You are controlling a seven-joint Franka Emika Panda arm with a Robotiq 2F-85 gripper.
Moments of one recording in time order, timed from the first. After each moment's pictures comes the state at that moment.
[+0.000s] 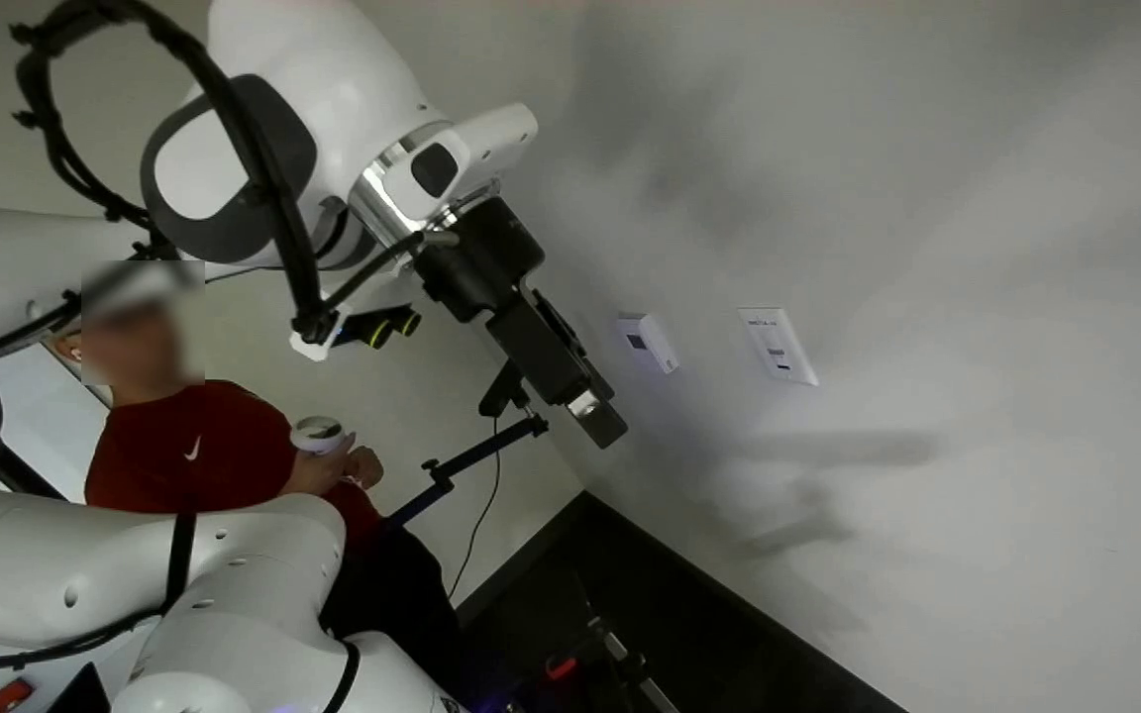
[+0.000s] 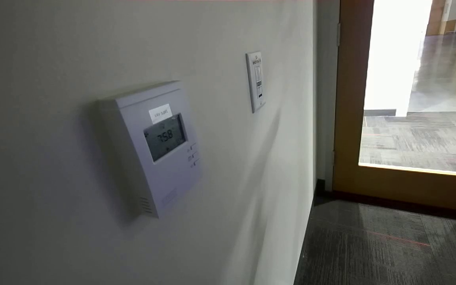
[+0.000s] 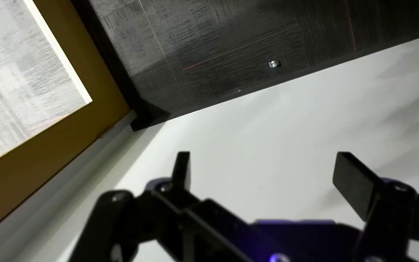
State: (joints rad) arm -0.18 -0.71 -0.08 -2.56 -0.25 2.00 -0.02
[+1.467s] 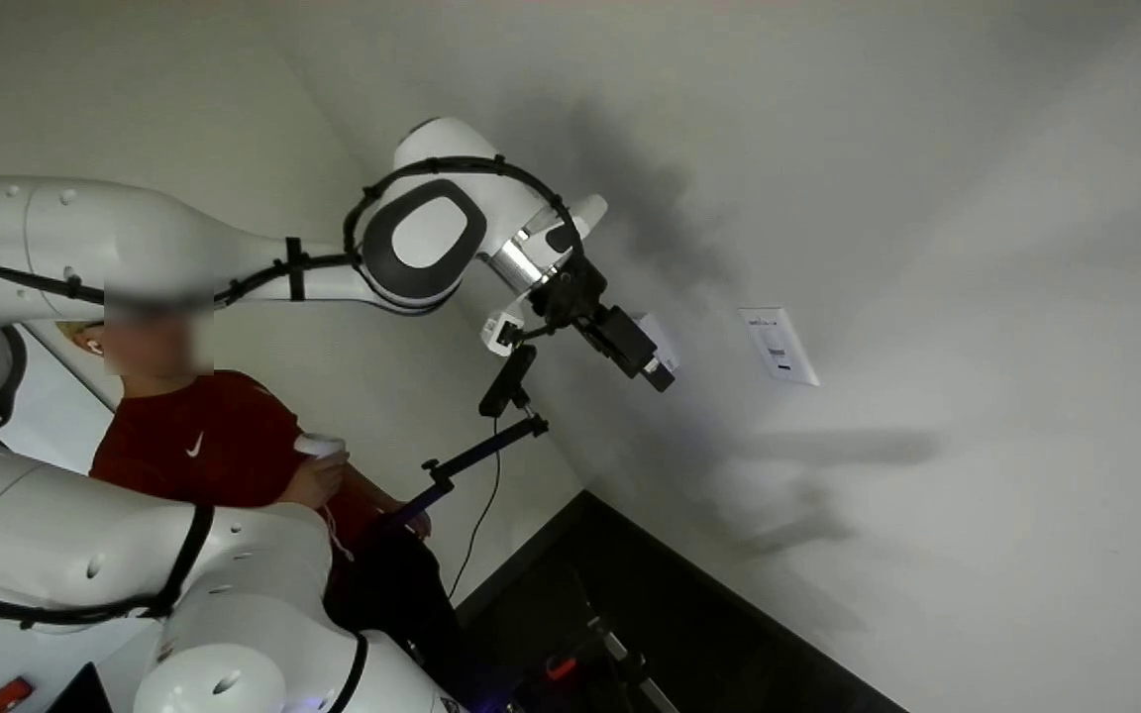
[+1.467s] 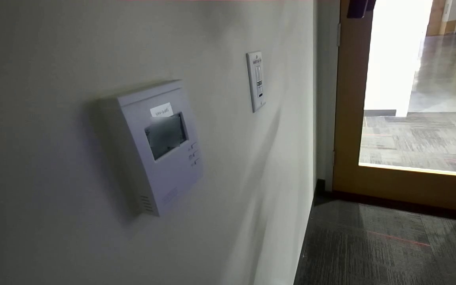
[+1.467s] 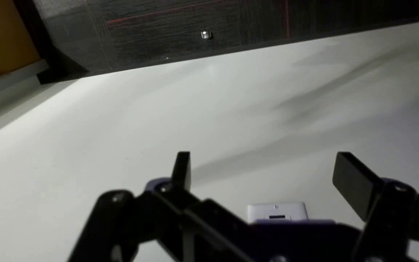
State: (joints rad) arm 0.04 -0.46 0.12 -2.61 -0.10 2.34 0.16
